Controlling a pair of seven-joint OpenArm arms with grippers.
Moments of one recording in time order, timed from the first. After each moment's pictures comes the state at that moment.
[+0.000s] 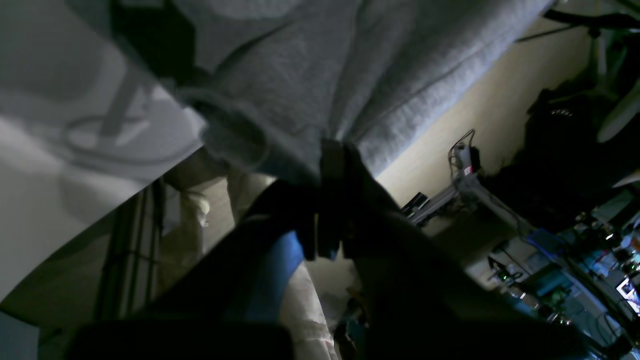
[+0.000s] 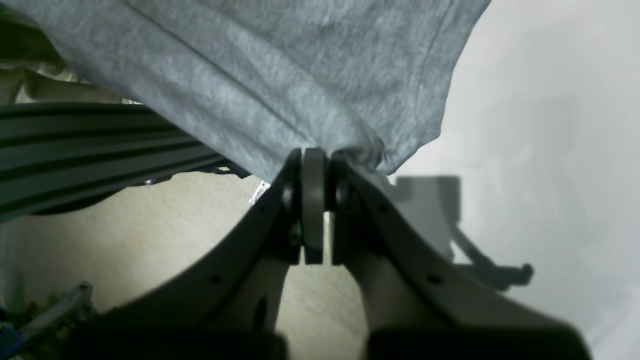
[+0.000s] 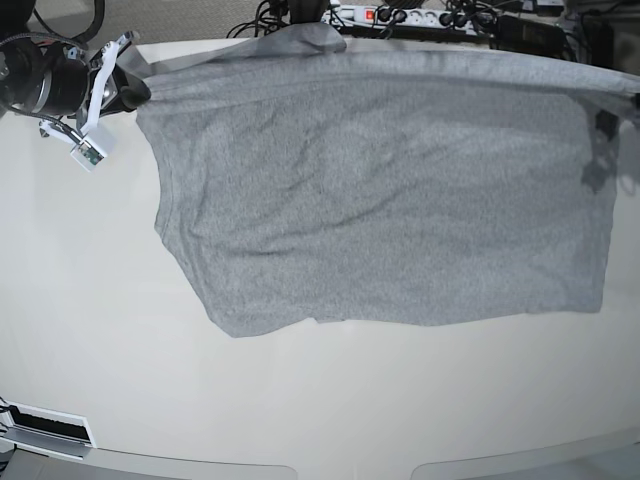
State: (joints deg) left arm 28.2 -74.7 -7.4 82.3 -85.4 -43.9 79.0; right arm -28.3 26.5 14.2 111.6 46.5 40.6 -70.7
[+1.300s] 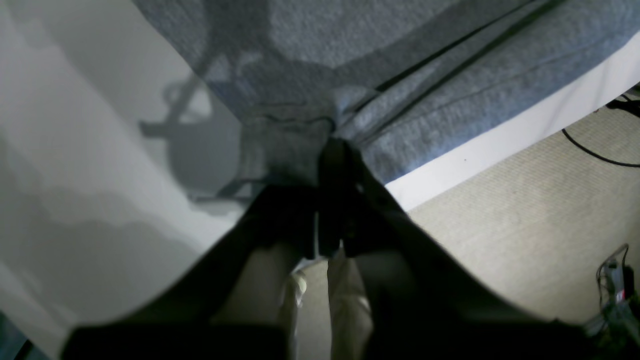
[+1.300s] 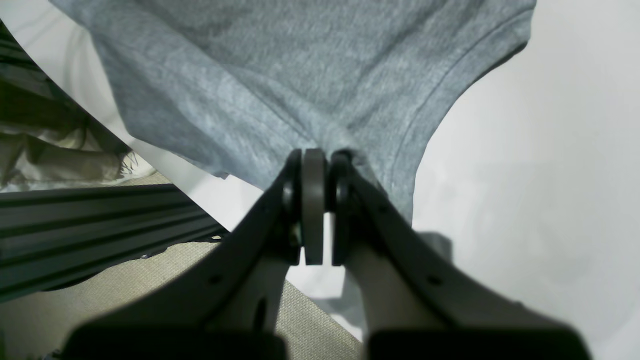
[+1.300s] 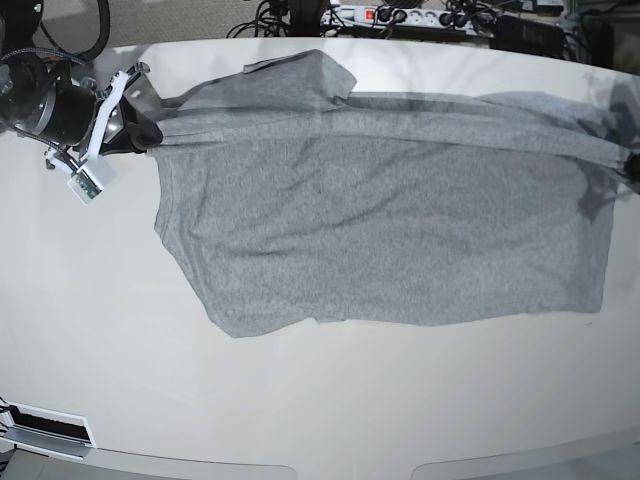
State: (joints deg) left arm 21.3 -67.3 -7.4 82.2 -54.1 -43.9 49.0; right arm -24.4 24.3 14.2 111.5 44.9 40.6 -62.8
